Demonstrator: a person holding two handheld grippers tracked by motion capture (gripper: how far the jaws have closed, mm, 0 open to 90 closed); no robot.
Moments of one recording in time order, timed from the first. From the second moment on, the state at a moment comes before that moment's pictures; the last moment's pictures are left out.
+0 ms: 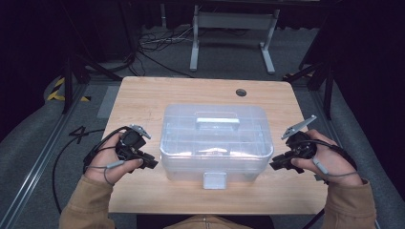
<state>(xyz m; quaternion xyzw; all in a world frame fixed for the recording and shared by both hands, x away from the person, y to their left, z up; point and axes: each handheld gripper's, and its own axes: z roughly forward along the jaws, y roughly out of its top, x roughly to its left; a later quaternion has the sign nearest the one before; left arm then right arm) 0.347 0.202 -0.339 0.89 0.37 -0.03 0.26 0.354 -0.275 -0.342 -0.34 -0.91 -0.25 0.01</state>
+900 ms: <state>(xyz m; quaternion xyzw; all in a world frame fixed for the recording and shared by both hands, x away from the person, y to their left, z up) 0.382 0.251 -0.364 0.81 0.43 0.12 0.39 0.400 -0.331 -0.359 -0.41 -0.80 -0.42 -0.15</state>
